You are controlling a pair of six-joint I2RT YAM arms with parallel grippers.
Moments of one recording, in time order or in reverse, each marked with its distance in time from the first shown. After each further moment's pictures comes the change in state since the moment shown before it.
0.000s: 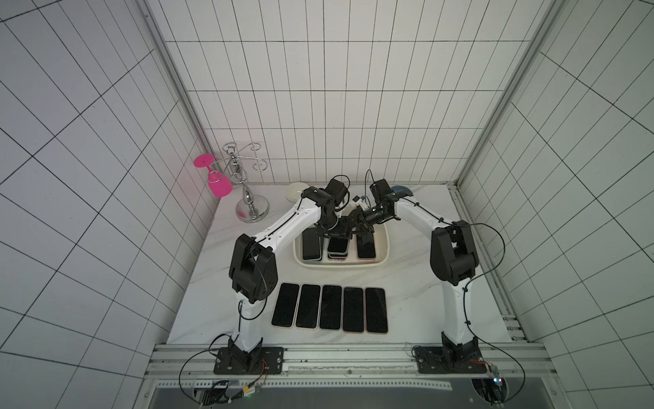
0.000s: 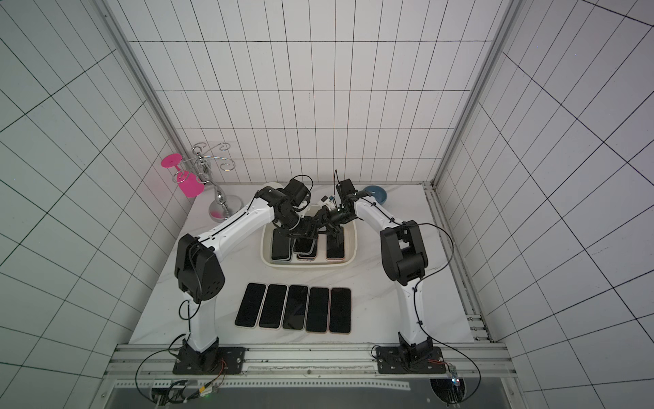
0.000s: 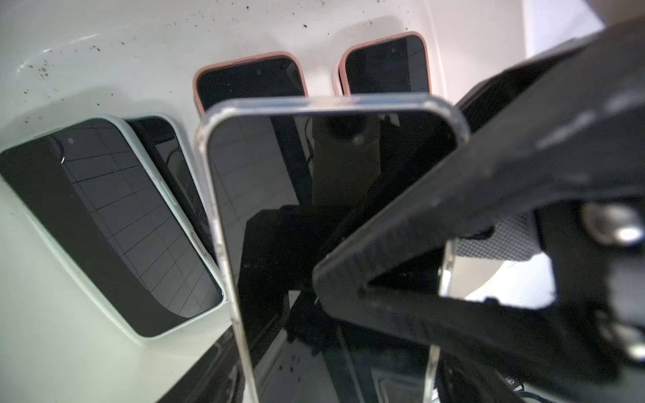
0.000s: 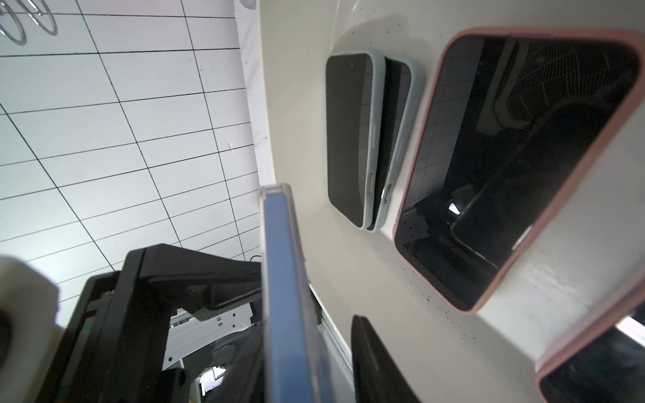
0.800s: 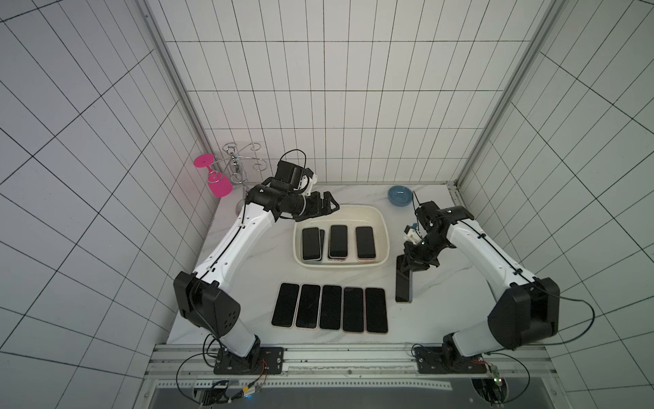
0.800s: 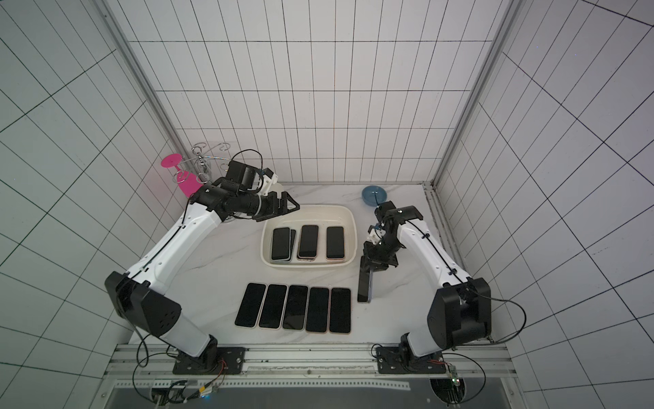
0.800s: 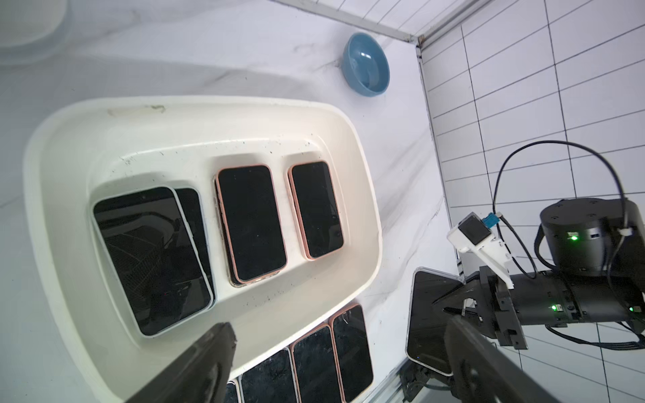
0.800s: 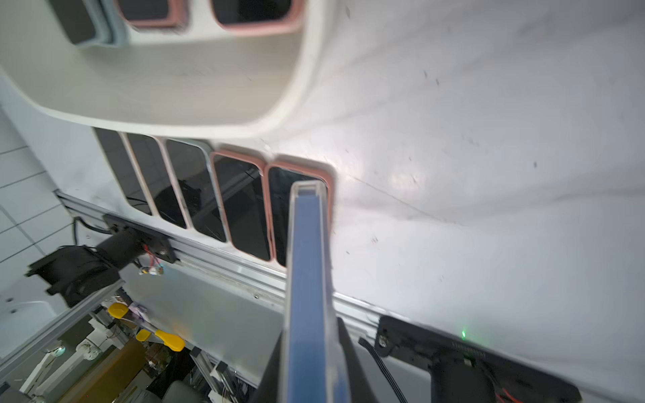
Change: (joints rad) left arm 0.198 -0.387 -0.211 0.230 0.248 -0.095; right arm -0.130 -0.657 -0.522 -0.601 0.642 -0.240
